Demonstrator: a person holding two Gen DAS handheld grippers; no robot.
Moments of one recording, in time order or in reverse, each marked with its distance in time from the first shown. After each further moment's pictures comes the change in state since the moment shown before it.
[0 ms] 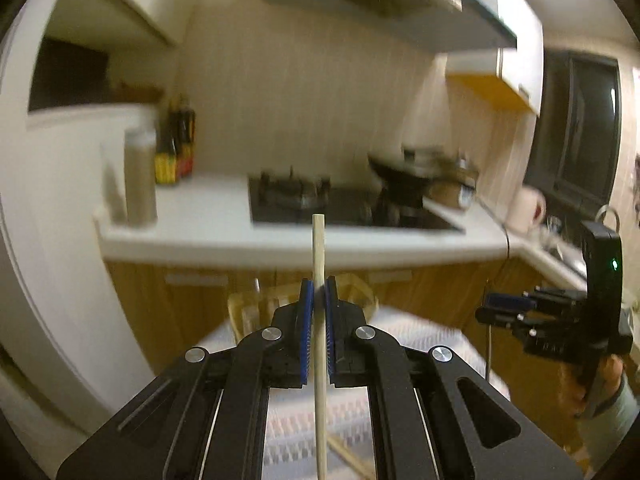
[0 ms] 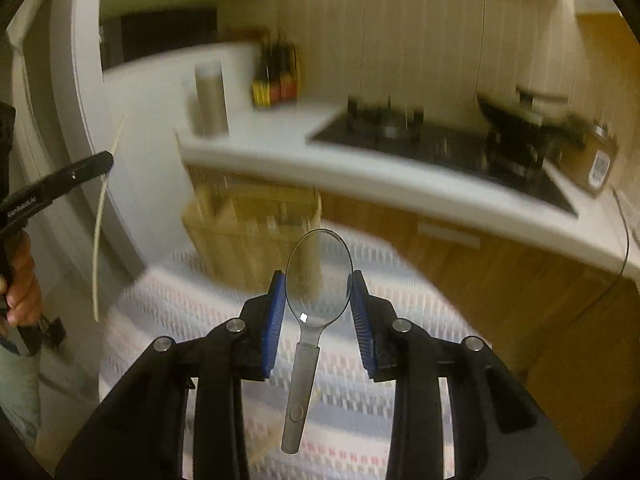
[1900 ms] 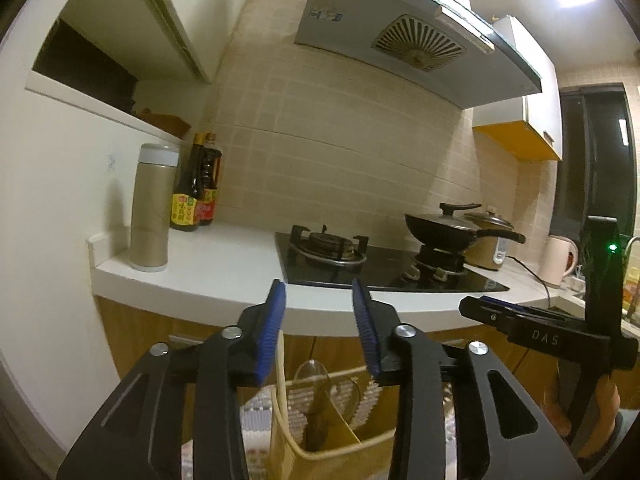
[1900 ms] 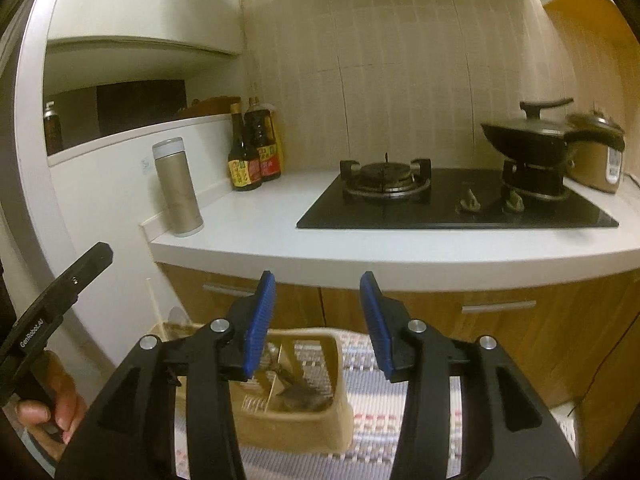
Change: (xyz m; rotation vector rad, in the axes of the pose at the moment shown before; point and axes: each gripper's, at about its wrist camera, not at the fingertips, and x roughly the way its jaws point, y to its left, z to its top) left arm 0.085 0.065 -0.014 -0.032 -0.241 0.041; right arm 0.126 -0.013 0.029 0.173 -0.191 0.018
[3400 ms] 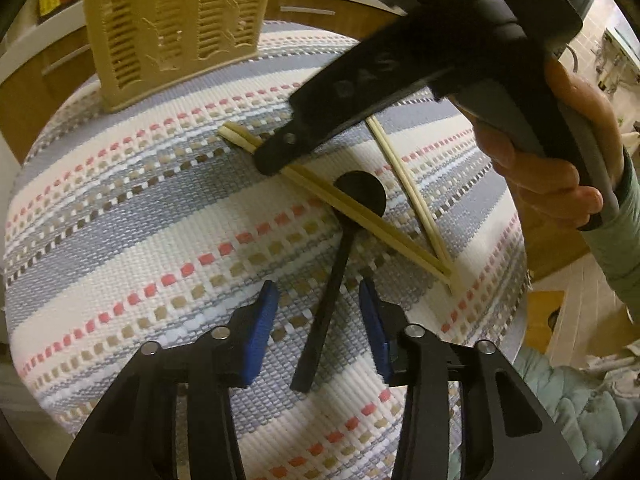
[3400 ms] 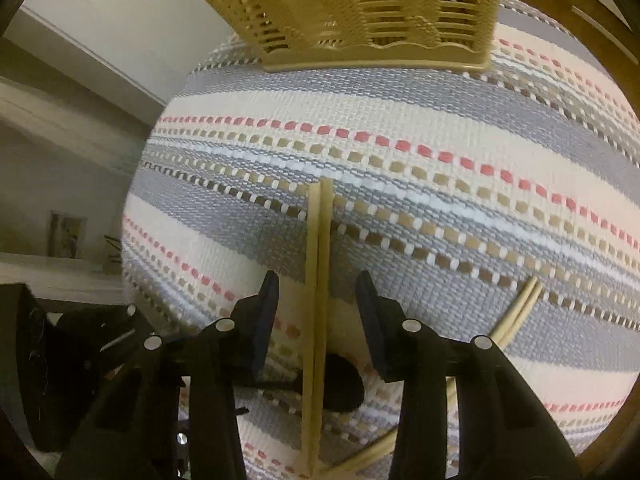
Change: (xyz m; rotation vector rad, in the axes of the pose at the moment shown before) left arm -0.098 -0.059 -0.200 0.156 0.985 -0.347; right arm 0.026 0.067 -0.194 -0.024 0.960 0.170
